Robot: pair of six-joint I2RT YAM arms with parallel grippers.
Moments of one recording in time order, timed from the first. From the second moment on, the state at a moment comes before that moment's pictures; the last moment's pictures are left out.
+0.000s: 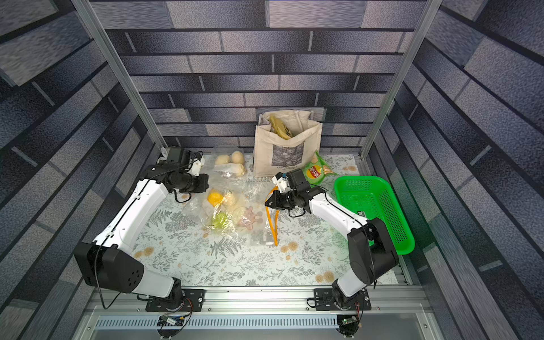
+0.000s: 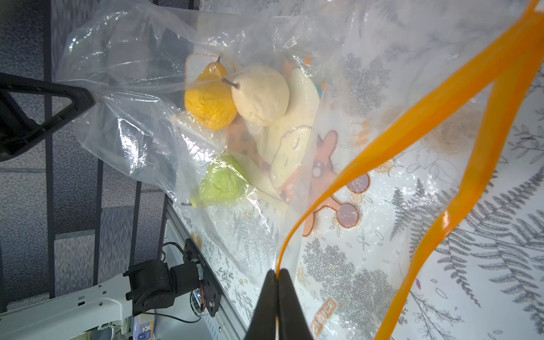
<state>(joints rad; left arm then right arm) -0.15 1.48 1.47 -1.00 0.19 -0.14 0.51 1.58 1.11 -0.40 -0.61 0.52</state>
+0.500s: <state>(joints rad) -0.18 1.44 1.45 -0.99 0.15 -0.17 0.51 1.58 1.11 -0.41 -0.59 0.51</state>
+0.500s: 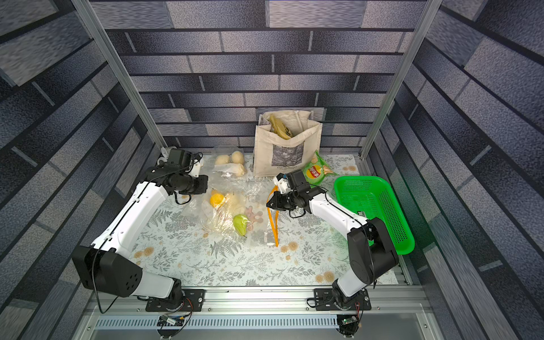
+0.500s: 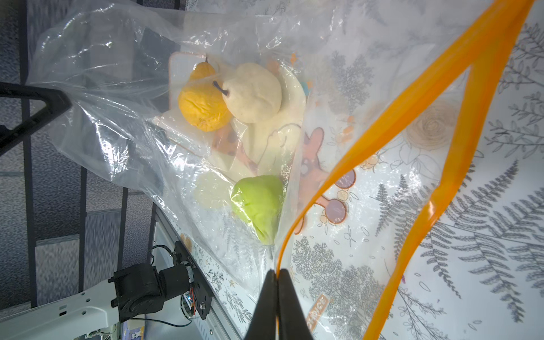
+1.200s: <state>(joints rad) -0.19 1.43 1.44 -0.97 0.18 -0.20 0.51 1.59 1.11 -0.41 -0.58 0.51</state>
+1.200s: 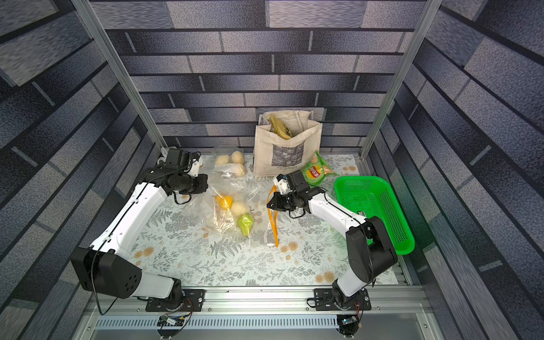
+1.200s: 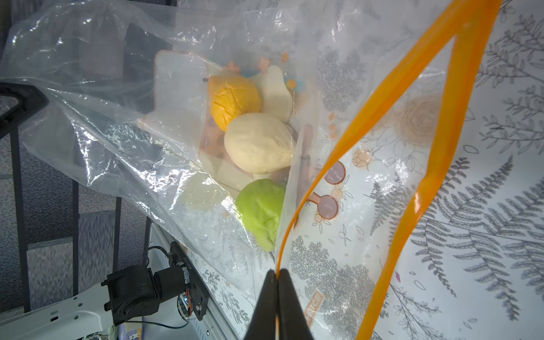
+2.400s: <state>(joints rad) -0.17 1.44 1.43 -0.93 0.25 -0.19 0.51 1.63 1.12 -0.42 -0.58 0.51</state>
